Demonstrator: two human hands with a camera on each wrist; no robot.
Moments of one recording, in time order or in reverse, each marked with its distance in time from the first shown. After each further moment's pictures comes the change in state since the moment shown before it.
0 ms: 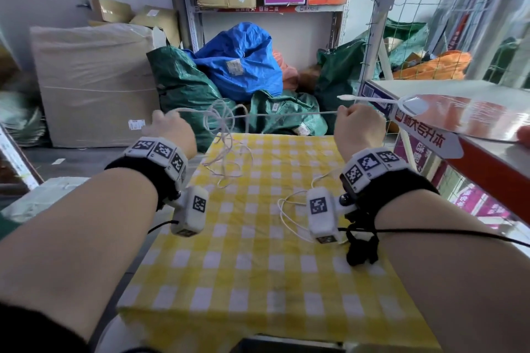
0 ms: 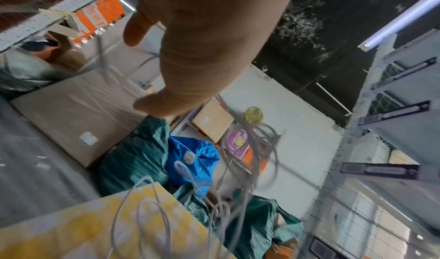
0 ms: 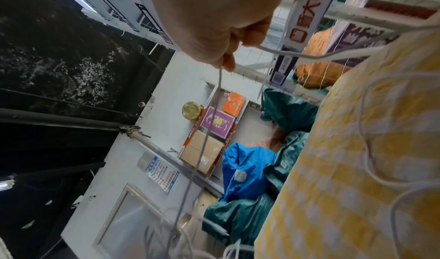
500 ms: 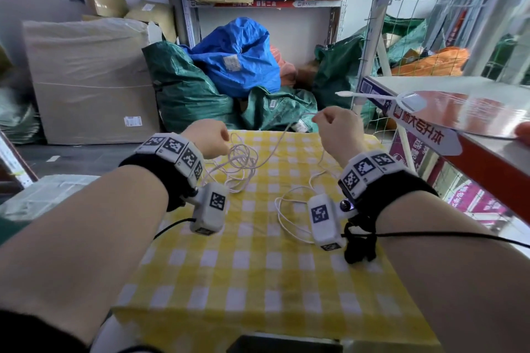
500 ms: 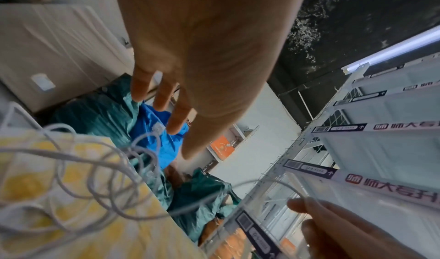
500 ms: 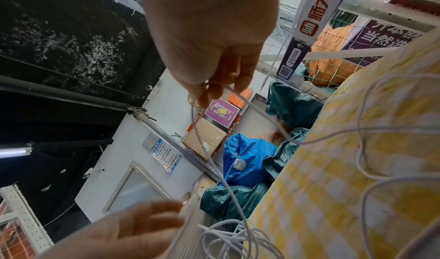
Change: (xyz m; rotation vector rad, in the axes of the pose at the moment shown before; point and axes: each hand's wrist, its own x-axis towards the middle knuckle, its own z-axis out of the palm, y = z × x) left_hand -0.018 0.039 -0.011 -0.260 -0.110 0.439; right_hand -0.010 0.004 0.015 0.161 -0.215 -0.176
